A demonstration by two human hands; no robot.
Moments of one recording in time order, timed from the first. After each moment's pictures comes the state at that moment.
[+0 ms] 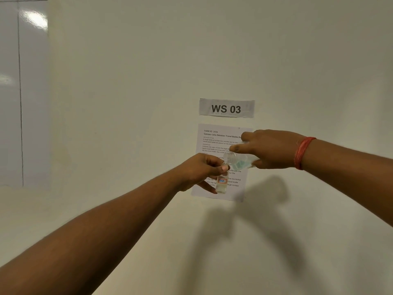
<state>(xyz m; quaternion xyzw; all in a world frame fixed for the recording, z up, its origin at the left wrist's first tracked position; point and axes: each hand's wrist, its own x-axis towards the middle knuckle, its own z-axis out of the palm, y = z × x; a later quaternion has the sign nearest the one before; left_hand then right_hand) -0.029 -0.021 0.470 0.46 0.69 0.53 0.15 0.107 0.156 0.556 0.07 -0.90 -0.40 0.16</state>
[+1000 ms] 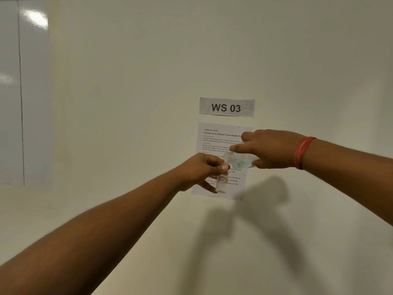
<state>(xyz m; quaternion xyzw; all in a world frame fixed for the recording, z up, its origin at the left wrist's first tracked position) -0.026 -0.022 0.467 0.46 0.69 0.53 0.15 0.110 0.155 0.555 0.07 -0.90 -0.40 0.15</state>
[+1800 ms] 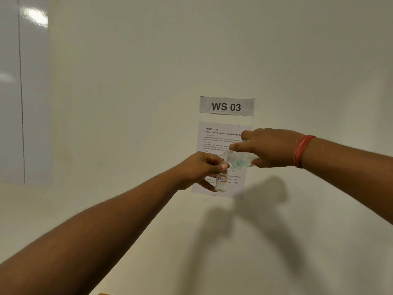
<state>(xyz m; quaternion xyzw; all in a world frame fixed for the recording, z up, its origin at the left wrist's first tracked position) -0.024 -0.025 0.466 0.46 0.69 0.54 0.14 0.111 0.153 0.554 0.07 -0.90 -0.40 0.15</state>
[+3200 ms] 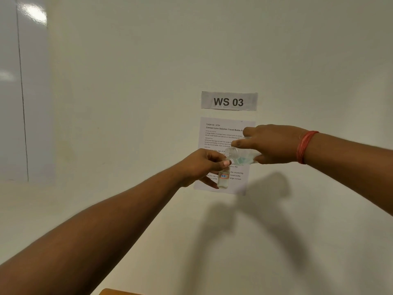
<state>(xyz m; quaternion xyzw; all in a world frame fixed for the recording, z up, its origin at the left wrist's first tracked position) -0.028 -0.023 0.463 0.46 0.69 0.54 0.14 0.106 0.156 0.552 0.07 -0.90 -0.40 0.14</state>
